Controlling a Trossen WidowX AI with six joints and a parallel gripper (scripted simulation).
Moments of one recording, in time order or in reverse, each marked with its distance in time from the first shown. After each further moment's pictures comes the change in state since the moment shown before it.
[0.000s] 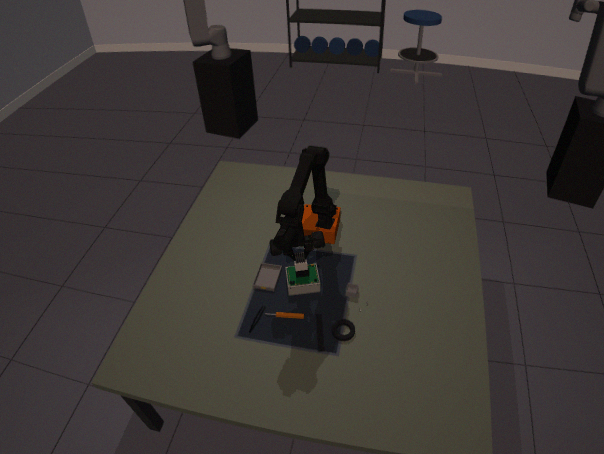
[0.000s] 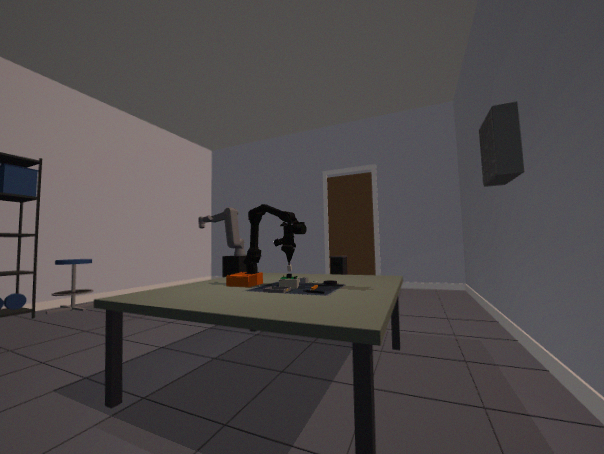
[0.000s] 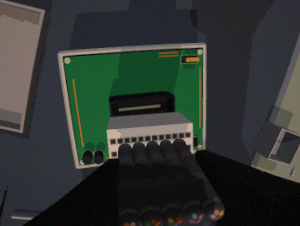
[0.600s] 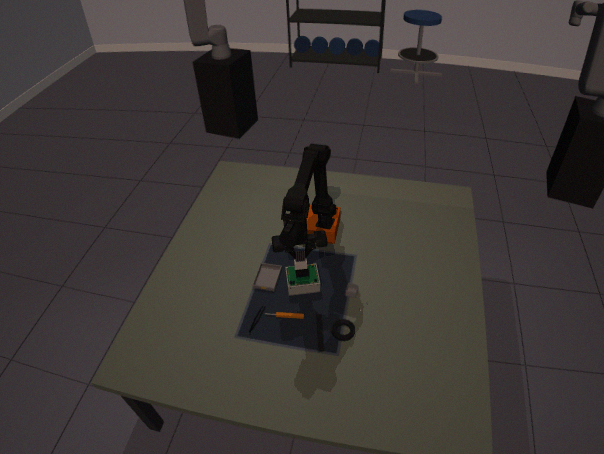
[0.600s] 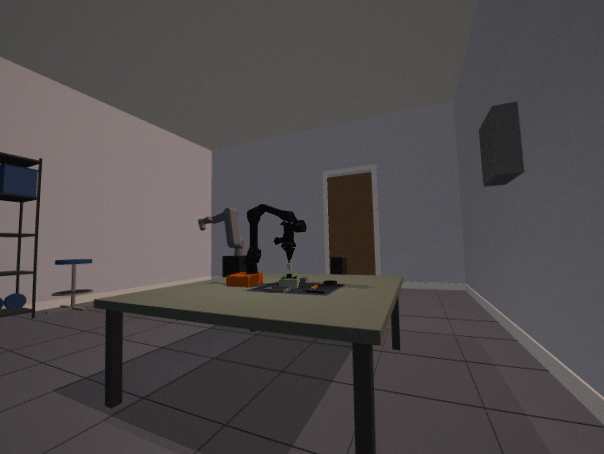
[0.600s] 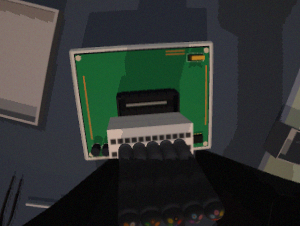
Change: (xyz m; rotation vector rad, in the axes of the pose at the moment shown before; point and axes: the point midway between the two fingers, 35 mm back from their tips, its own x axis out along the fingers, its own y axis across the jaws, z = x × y) arm -0.007 -0.005 0.000 0.001 0.010 0.080
